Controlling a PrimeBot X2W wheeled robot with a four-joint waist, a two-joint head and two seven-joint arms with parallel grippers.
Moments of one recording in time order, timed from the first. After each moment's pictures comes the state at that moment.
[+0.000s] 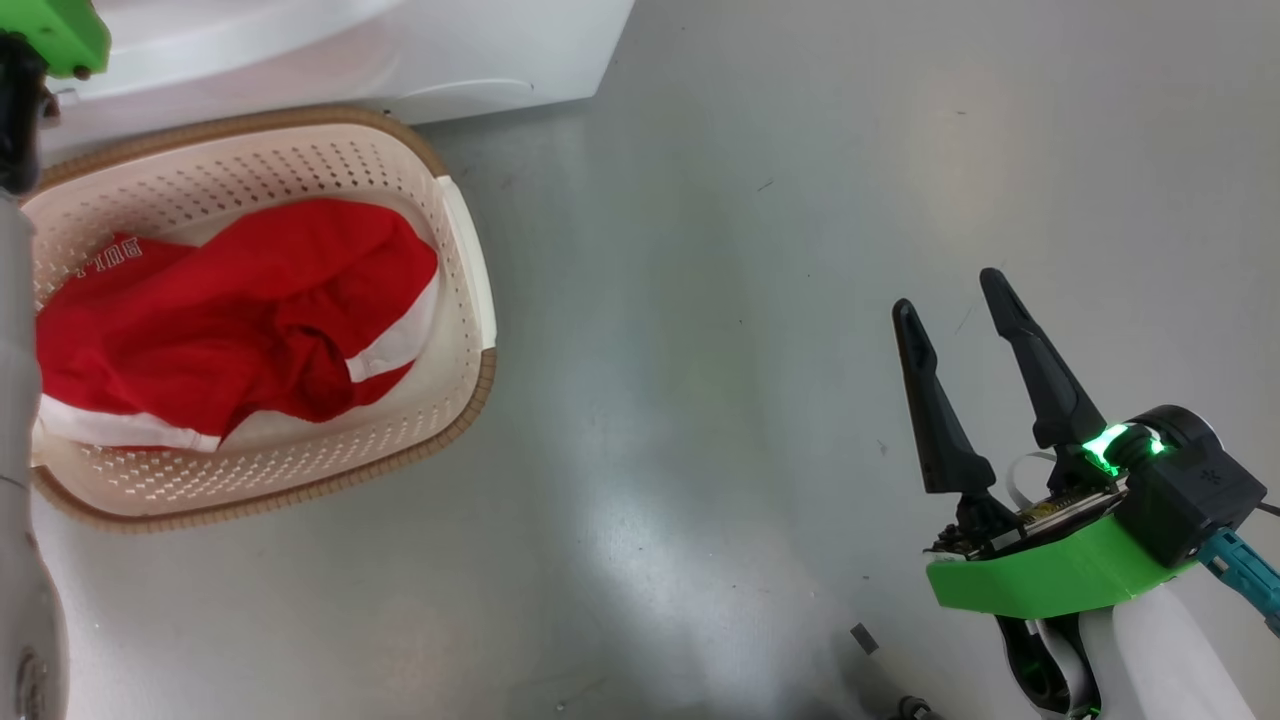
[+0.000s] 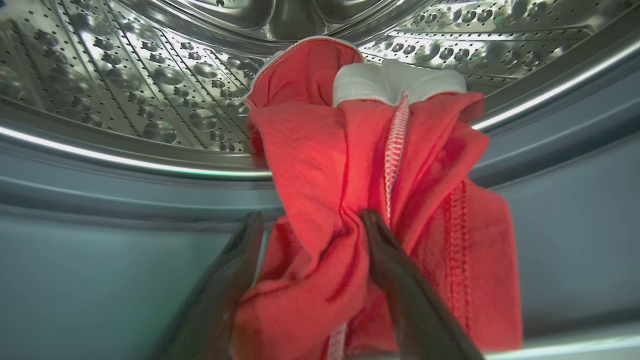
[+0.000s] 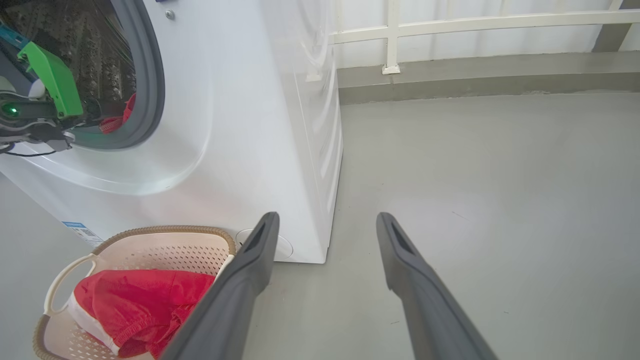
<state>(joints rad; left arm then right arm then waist) -1.42 0.23 -0.05 1.19 -0.34 -0.12 0.05 -0.19 -0.04 0.12 -0.05 0.29 0.12 -0.26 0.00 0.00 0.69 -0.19</state>
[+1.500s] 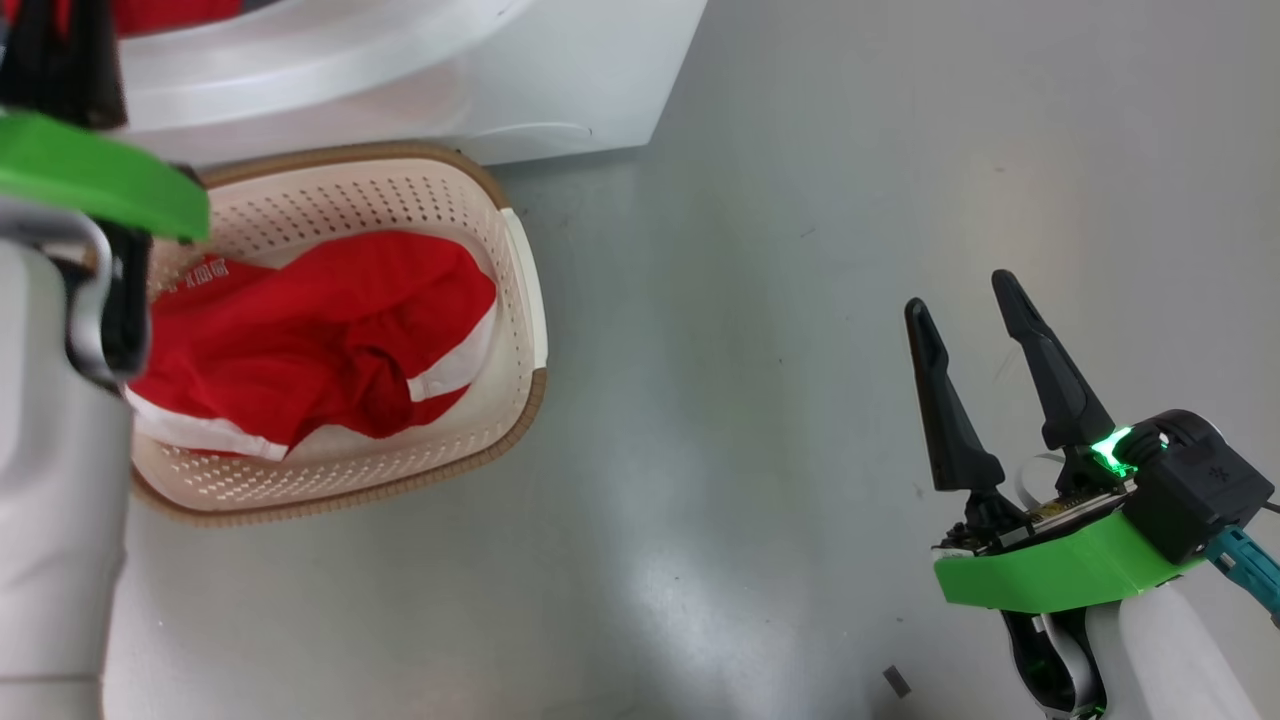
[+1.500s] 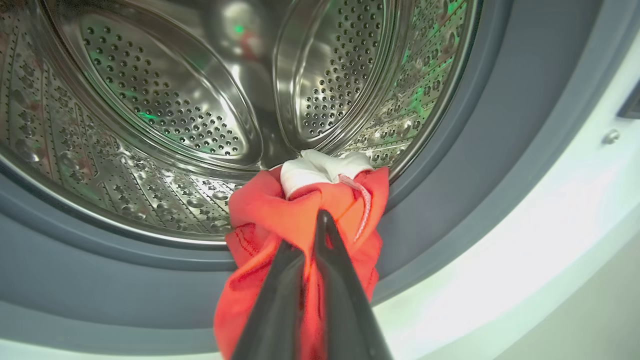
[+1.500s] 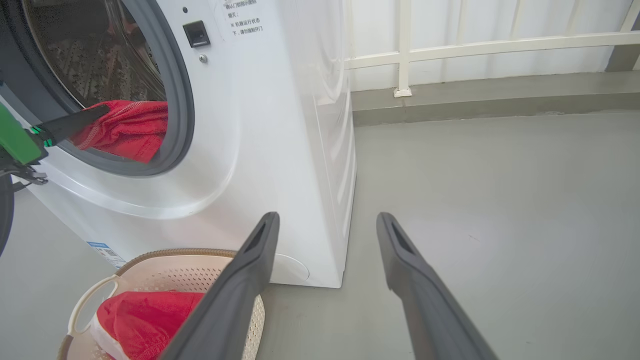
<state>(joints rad) -1.04 0.27 -0.14 0.71 -0.37 -0.08 -0.25 -0.19 -0.04 0.10 -0.04 0.30 0.12 -0.26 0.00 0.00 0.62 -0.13</state>
